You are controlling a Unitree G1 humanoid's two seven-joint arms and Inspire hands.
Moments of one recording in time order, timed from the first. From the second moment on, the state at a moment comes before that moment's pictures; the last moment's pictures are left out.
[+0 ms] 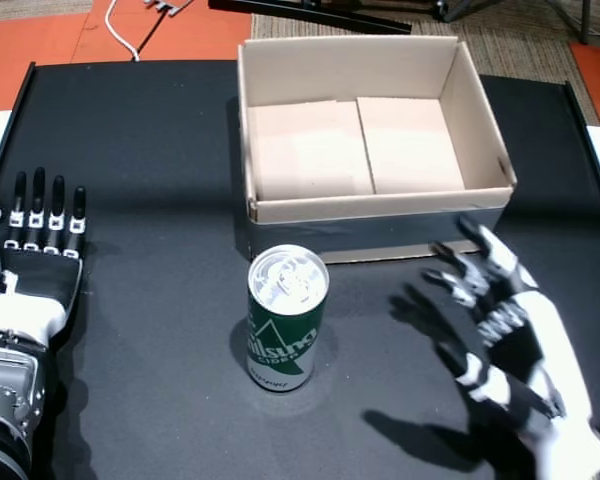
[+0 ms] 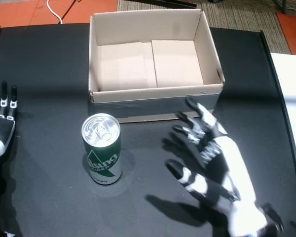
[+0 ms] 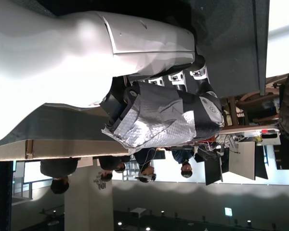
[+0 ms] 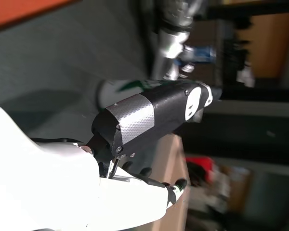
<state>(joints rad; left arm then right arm) -0.77 0.19 0.91 1.33 -0.75 0.08 -0.42 -0.37 -0.10 -0.19 1.22 0.16 -1.06 0.77</state>
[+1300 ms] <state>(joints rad) -0.77 0.17 0.92 1.33 -0.76 0.07 -0.43 -0.55 -0.12 0.02 1.28 -0.13 -0.90 0.53</state>
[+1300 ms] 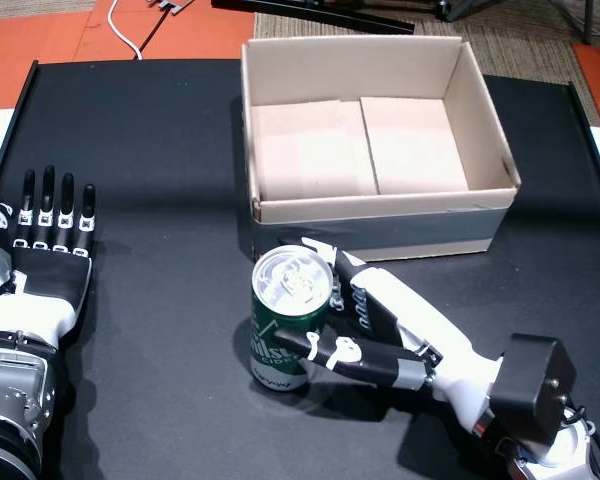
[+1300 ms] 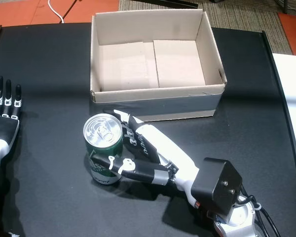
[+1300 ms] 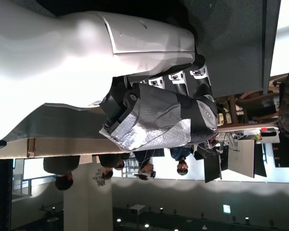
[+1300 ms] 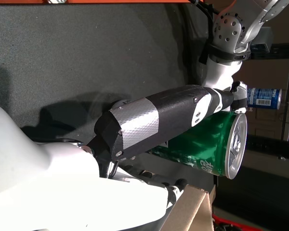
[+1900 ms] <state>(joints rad) -0.76 0.17 0.91 1.33 -0.76 0.06 -0.44 -0.57 -0.11 0.04 1.29 -0.14 -0.90 0.53</state>
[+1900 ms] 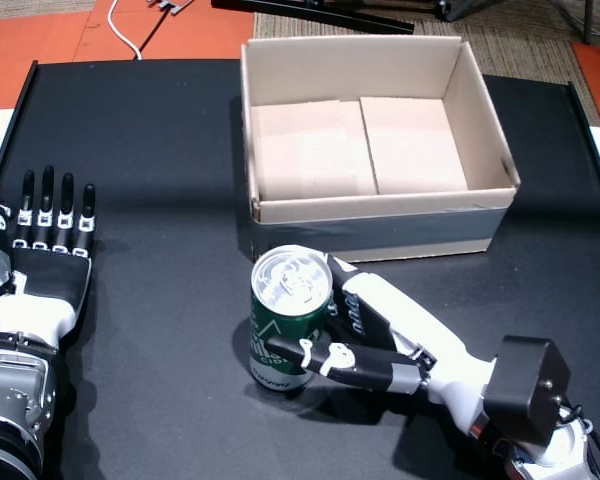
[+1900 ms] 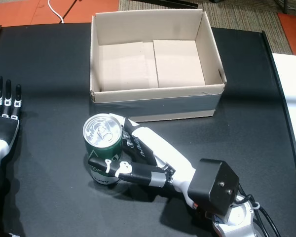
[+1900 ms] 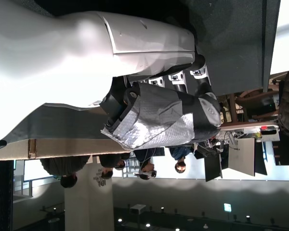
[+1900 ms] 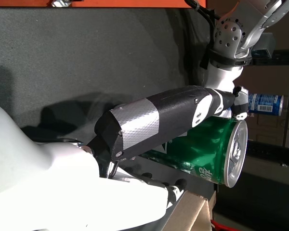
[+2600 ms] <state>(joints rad) -0.76 0.16 0.91 1.33 -0.76 0.06 -0.45 -0.63 -0.05 0.11 1.30 -0.22 -0.85 0.45</state>
